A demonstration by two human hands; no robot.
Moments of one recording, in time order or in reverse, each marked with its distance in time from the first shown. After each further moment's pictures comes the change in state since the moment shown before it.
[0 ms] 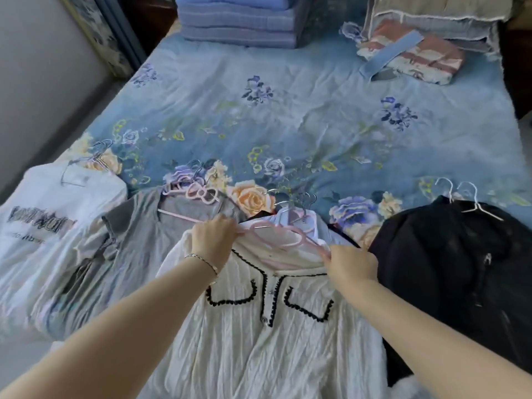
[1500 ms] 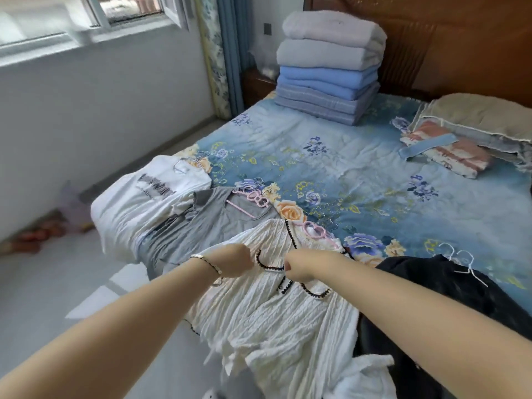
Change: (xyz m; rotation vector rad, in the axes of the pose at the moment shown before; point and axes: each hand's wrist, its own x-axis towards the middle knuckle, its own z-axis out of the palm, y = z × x) left_hand -0.283 0.030 -0.117 -0.384 -0.361 -0.195; right_hand -0.206 -0.047 -0.075 -0.296 -0.350 -0.678
